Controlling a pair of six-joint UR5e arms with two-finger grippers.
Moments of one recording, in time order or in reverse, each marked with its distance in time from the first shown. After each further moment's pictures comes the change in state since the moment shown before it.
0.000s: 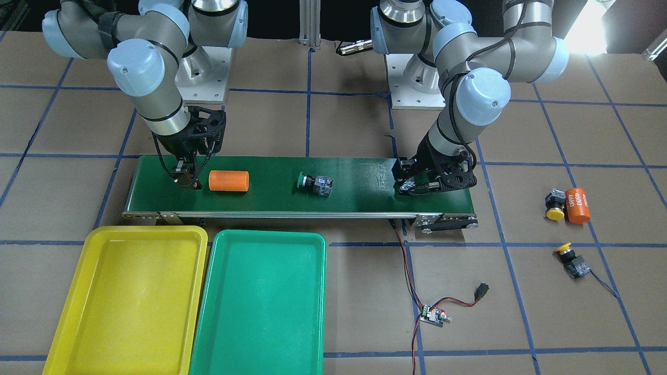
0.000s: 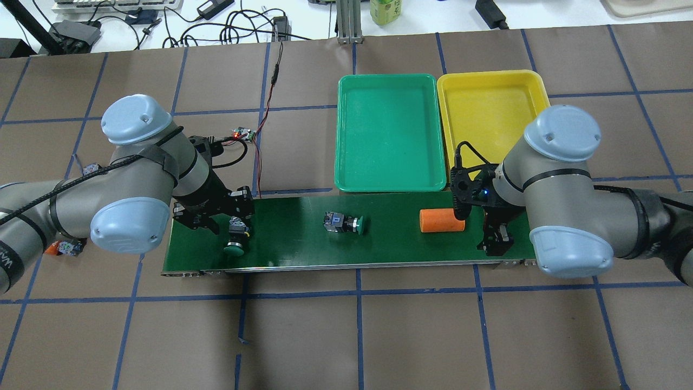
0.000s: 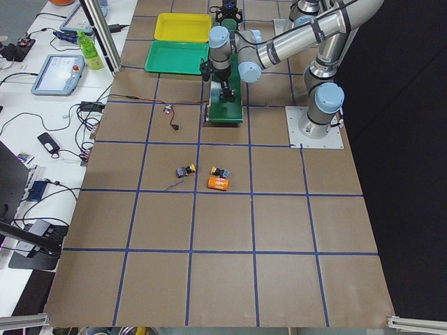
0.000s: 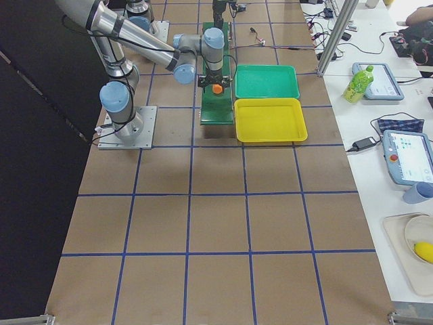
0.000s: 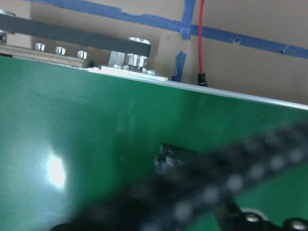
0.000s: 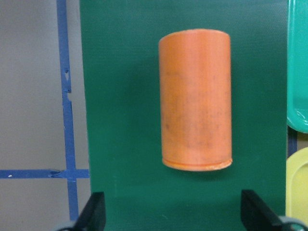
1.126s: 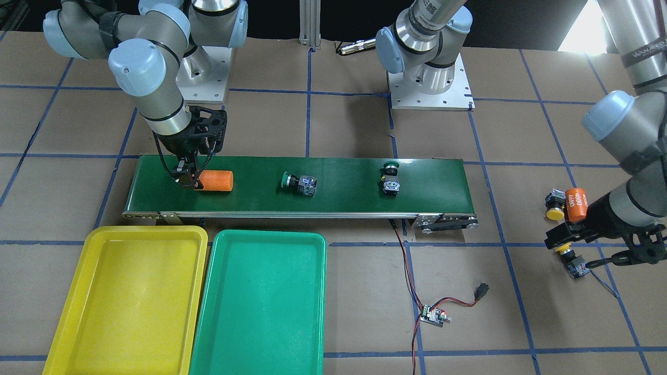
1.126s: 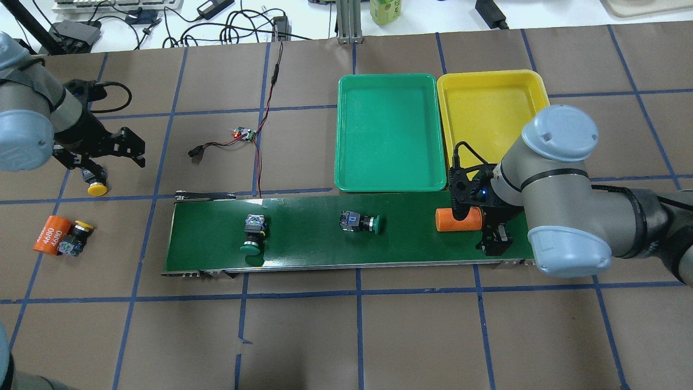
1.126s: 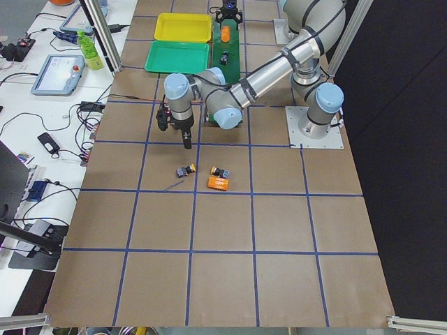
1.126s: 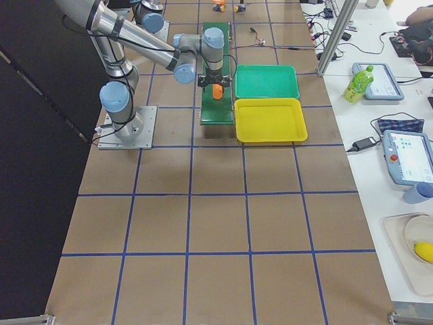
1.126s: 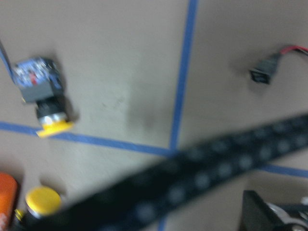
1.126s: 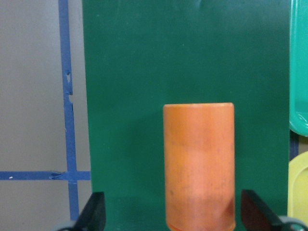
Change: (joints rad) left arm 0.463 -0.360 0.447 -0.026 0.067 0.510; right arm 0.002 0.002 0.000 0.001 0.001 0.000
